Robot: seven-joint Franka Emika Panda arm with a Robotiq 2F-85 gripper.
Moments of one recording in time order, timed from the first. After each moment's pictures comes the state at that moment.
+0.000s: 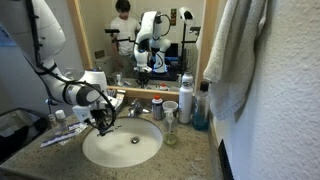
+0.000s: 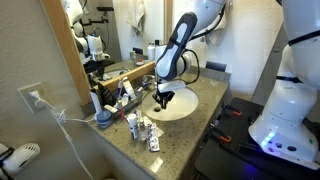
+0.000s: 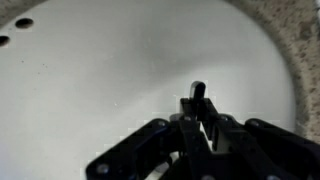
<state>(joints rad) 0.23 0.43 -0.06 -2.35 0.22 2.75 0.48</state>
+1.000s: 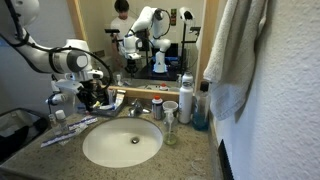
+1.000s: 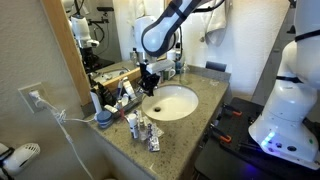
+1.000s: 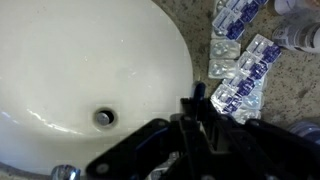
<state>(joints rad) 0.23 0.27 0.06 -2.19 0.03 2.42 0.39</state>
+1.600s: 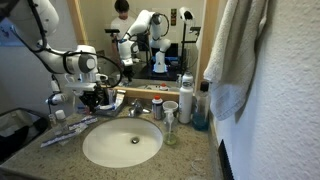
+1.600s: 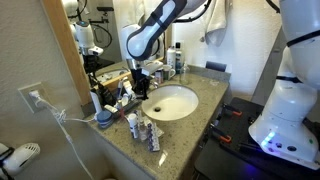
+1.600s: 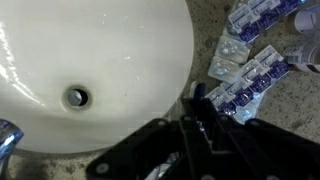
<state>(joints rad) 0.21 0.47 0.09 -1.94 0.01 2.27 0.08</state>
